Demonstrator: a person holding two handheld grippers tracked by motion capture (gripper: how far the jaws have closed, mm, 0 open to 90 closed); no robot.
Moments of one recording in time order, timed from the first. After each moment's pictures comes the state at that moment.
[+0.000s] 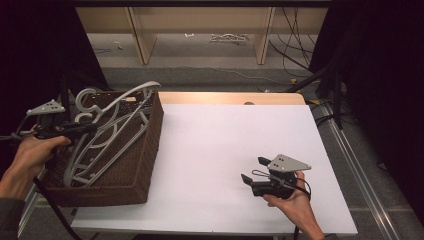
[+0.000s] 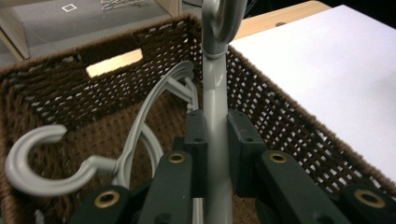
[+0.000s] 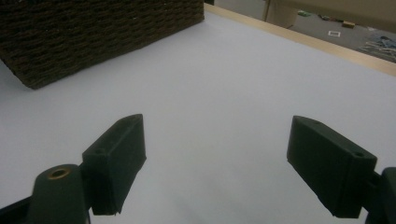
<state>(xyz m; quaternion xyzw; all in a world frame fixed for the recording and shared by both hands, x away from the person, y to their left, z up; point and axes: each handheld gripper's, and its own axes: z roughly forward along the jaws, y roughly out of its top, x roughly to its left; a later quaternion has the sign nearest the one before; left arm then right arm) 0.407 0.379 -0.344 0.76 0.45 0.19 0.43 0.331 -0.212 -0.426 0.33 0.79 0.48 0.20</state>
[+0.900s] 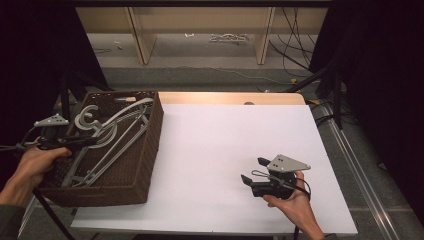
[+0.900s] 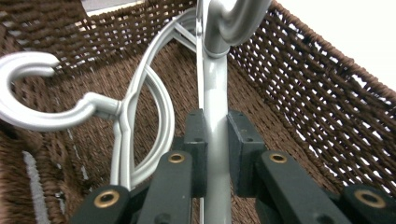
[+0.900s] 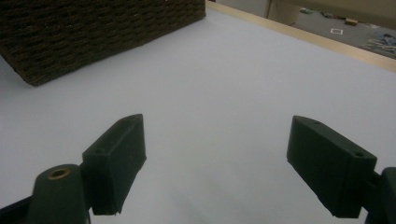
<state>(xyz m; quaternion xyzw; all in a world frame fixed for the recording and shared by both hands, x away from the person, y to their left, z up) 0.407 0.390 -0.384 0.78 0.46 0.16 0.39 0.331 -0.213 -0.427 0.33 0.80 0.47 0.19</state>
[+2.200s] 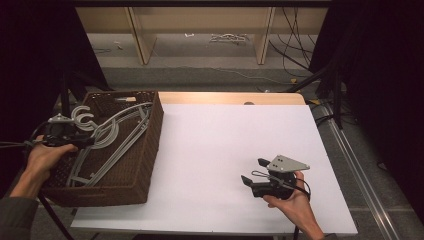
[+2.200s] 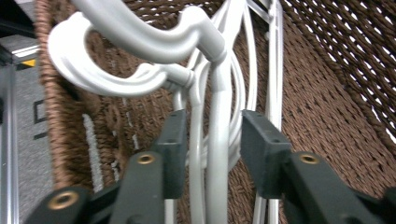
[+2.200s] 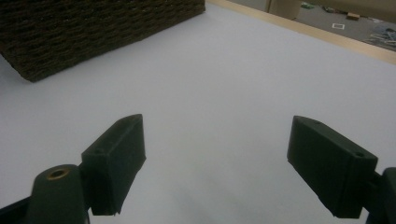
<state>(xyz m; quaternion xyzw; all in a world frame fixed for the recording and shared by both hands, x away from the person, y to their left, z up) 0.423 0.397 -0.392 0.76 0.54 0.22 0.29 0.332 -0.213 -0.431 0.33 0.80 0.47 0.19</state>
